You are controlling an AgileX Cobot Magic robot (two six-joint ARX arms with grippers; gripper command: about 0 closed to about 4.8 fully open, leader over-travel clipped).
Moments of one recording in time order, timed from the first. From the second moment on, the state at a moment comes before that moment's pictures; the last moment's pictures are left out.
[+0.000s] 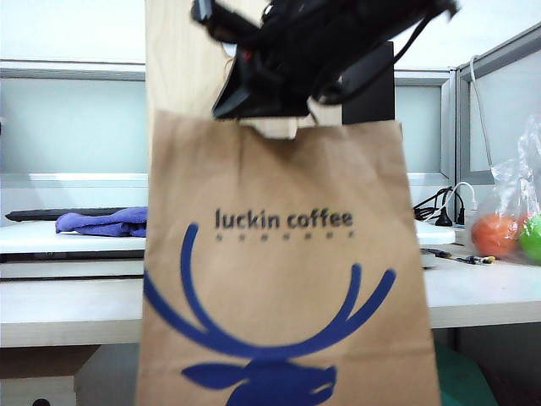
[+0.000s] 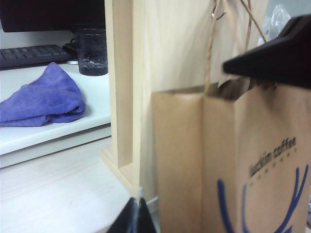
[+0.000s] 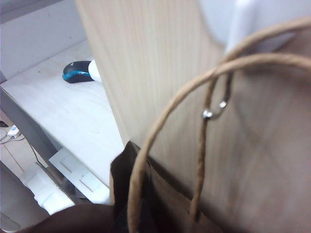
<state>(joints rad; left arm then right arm) -0.51 0.00 0.01 -0.02 0.02 -0.07 0.82 1.45 0.81 0.37 -0.06 0.12</state>
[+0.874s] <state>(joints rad) -0.51 0.00 0.01 -0.02 0.02 -0.07 0.80 1.53 0.83 0.35 -0.06 0.14</state>
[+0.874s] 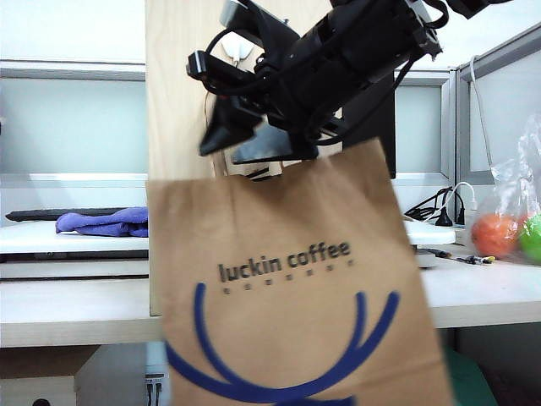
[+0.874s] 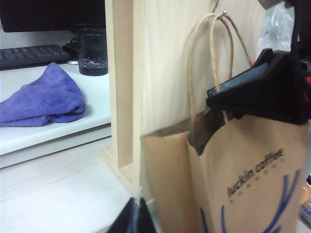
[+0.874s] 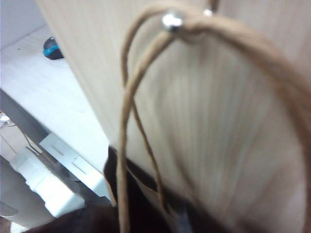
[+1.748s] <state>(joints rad) -0.50 0.00 0.01 -0.02 0.02 -0.07 0.80 0.92 0.83 -0.30 -0.03 0.13</state>
